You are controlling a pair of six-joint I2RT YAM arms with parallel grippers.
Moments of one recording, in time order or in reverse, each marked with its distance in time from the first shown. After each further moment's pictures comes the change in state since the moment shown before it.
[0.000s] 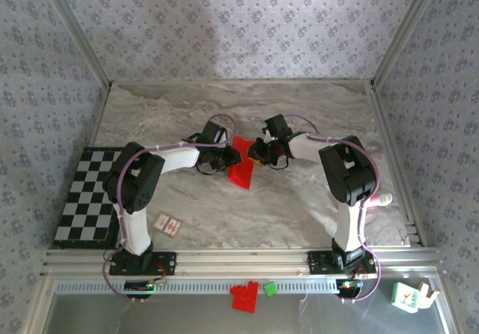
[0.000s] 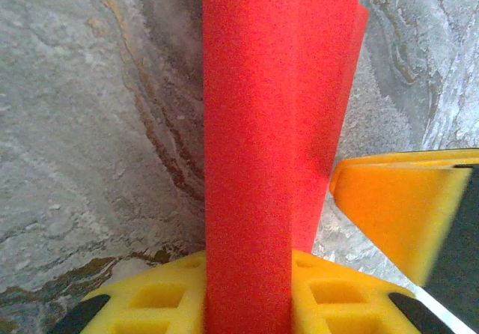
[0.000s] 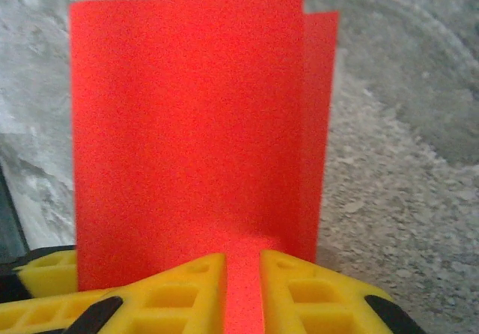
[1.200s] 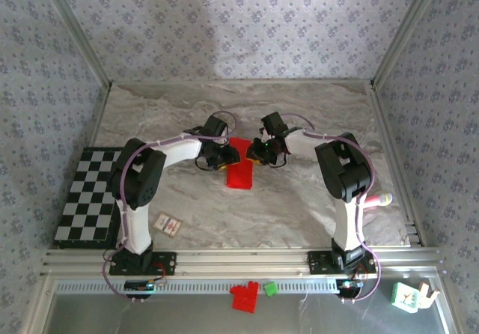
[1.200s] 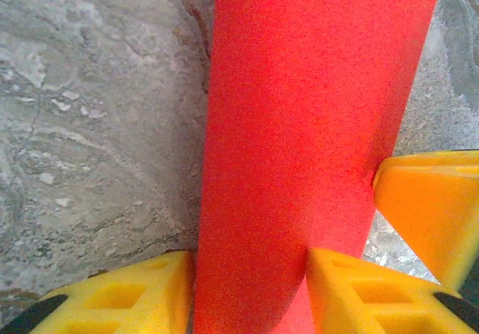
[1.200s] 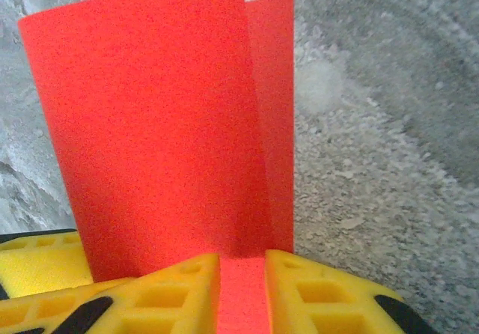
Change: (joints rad) left arm 0.019 0.053 0.138 -0.252 -0.044 0.087; right arm 0.005 0.048 0.089 -0.113 0.009 -0.054
